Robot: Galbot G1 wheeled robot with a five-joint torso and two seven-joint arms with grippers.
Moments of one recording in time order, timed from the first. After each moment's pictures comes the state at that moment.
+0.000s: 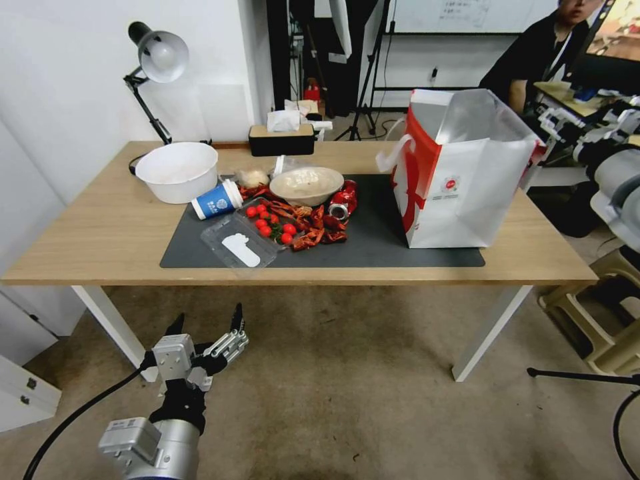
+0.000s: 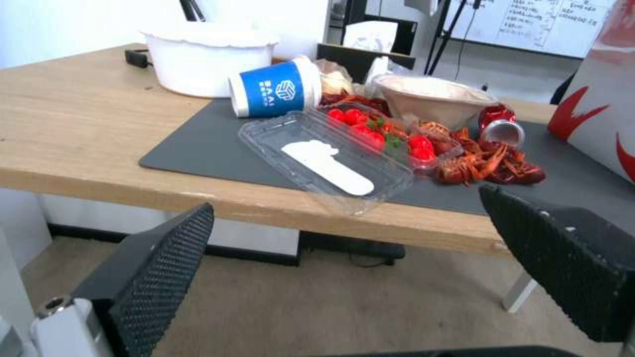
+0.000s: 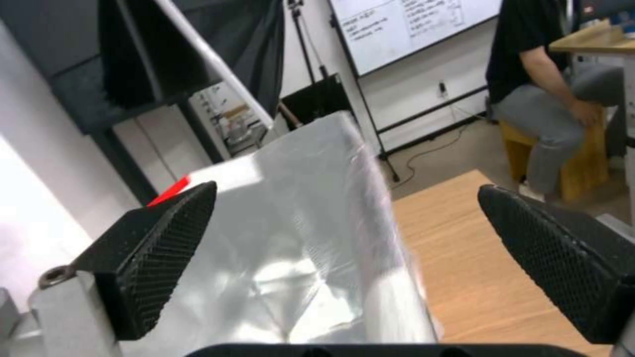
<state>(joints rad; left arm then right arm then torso) 1.95 -1.50 -0.45 -2.48 -0.21 0.10 -0.15 -0.78 0.53 0.47 1.82 1.52 -0.21 0.35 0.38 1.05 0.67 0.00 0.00</state>
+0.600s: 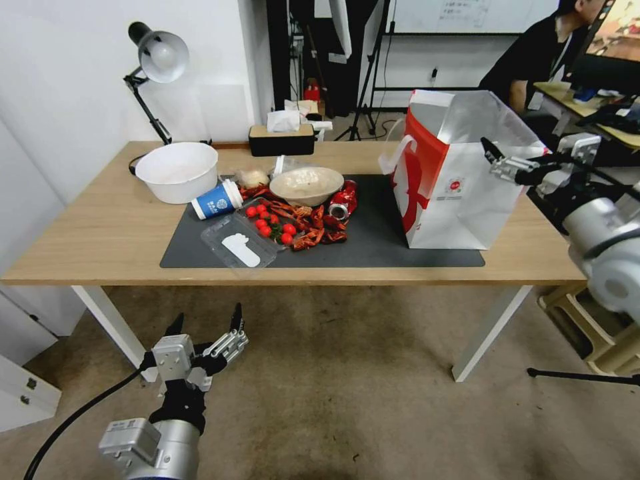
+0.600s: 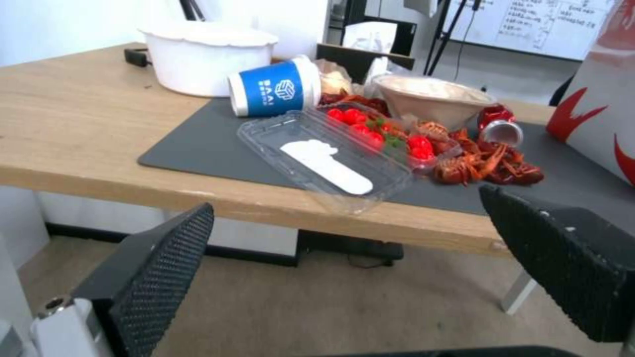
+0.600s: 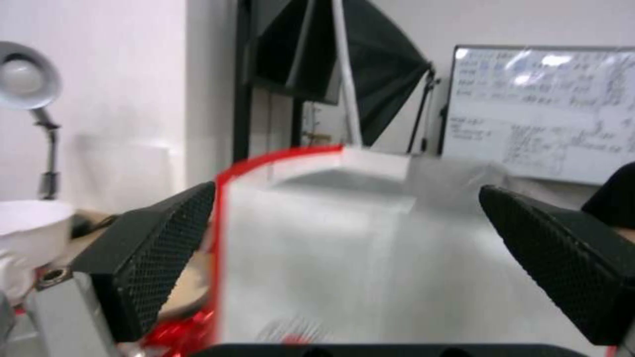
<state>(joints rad) 1.95 -1.51 -0.45 -2.47 -0.21 0.09 -0.15 -1.21 0.53 0.58 2.05 0.96 0.07 0.09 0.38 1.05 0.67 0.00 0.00</state>
